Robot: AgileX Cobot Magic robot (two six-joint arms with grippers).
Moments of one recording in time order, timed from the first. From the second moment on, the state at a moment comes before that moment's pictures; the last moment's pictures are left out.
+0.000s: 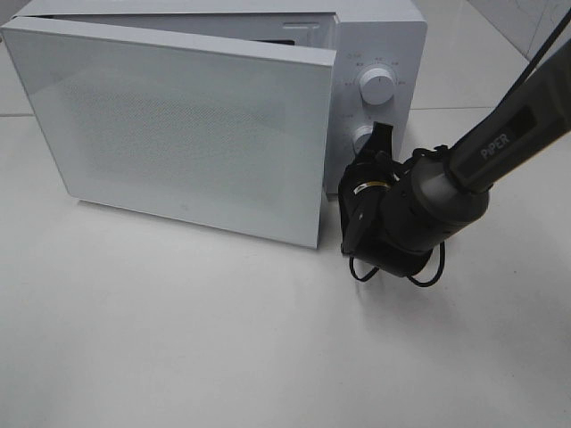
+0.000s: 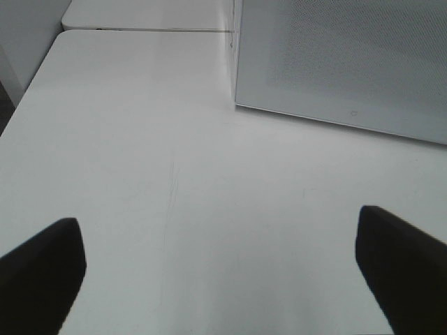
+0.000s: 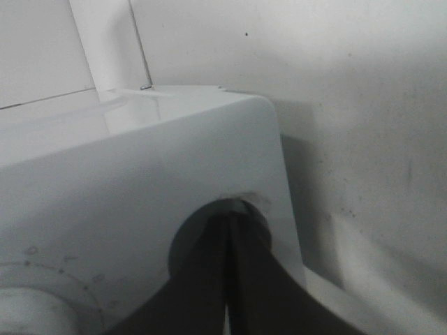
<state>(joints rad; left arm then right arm) 0.05 0.00 -0.52 -0.10 1.07 0.05 0.61 2.22 -0.99 0.93 -0.96 1.35</state>
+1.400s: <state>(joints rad) 0.05 0.00 -0.52 -0.10 1.07 0.05 0.57 2.04 -0.82 0.72 -0.79 1.17</state>
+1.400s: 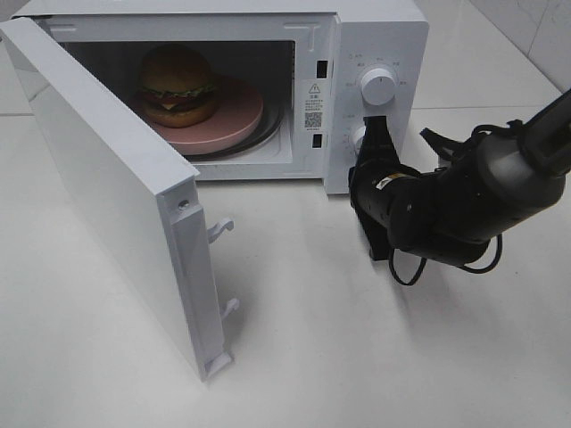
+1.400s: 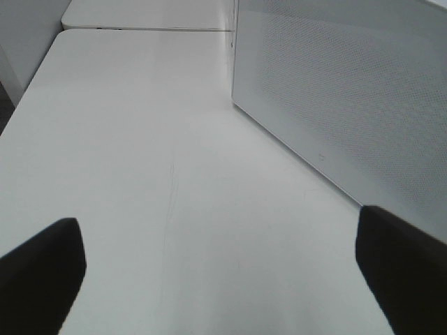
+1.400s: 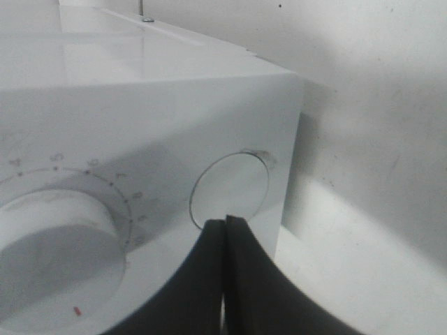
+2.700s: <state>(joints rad) 0.05 0.00 -0.52 -0.10 1.07 0.05 0.43 1.44 -0.84 0.09 0.65 -0.05</state>
